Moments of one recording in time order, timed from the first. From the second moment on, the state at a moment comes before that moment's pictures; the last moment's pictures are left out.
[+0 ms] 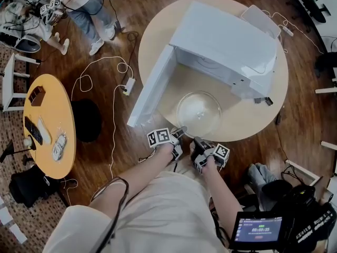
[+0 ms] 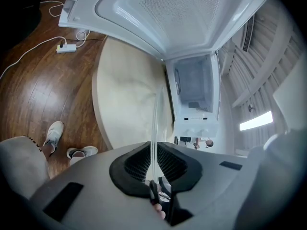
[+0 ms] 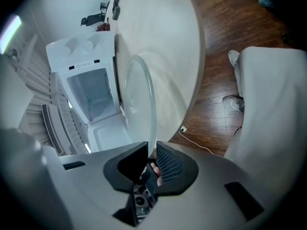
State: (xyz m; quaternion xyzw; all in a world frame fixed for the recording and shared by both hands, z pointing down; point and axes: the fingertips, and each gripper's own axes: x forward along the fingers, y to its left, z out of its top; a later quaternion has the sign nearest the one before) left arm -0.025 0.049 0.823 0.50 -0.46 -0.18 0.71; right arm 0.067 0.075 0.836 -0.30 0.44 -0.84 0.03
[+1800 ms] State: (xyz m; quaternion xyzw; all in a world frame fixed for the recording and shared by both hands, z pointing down) left arm -0.043 0.077 0.828 0.58 -0.50 -0.01 0.65; right arm 0.070 0.064 0.847 -0.34 0.45 -0.82 0.06
